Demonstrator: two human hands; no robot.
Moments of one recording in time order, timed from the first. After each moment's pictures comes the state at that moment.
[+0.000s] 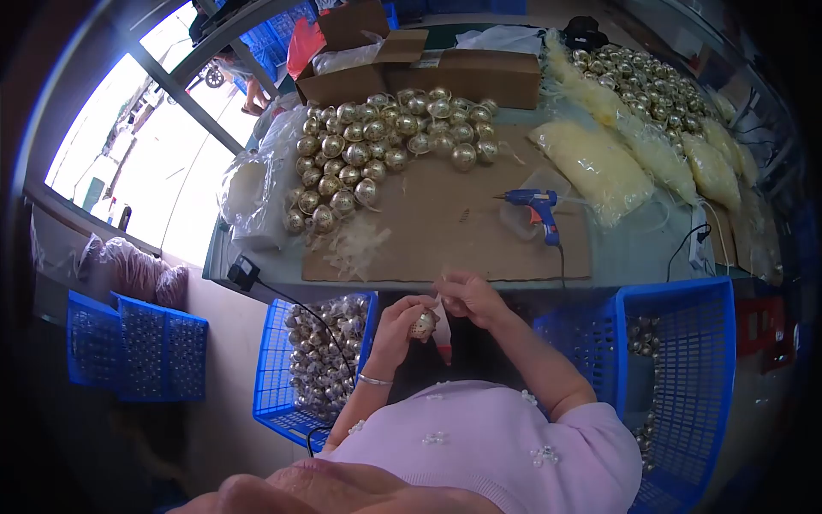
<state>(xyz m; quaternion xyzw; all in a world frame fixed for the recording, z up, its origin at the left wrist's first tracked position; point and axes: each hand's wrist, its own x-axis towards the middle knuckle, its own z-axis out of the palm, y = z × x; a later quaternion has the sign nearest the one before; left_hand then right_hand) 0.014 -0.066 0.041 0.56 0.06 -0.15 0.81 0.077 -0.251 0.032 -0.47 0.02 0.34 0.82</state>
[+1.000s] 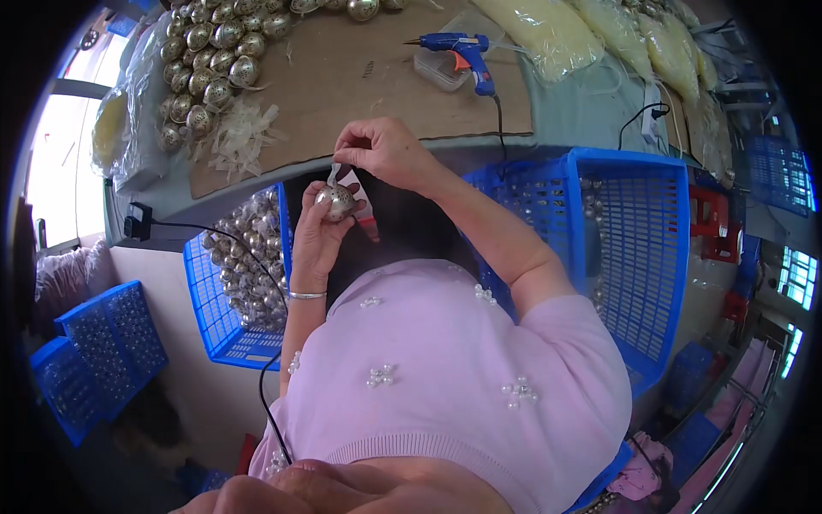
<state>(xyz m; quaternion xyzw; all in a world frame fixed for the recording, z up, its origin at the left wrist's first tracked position) 0.003 -0.074 0.018 0.39 0.16 -0.19 0.89 0.086 -0.252 0.076 -0.74 -0.15 0.16 0.64</state>
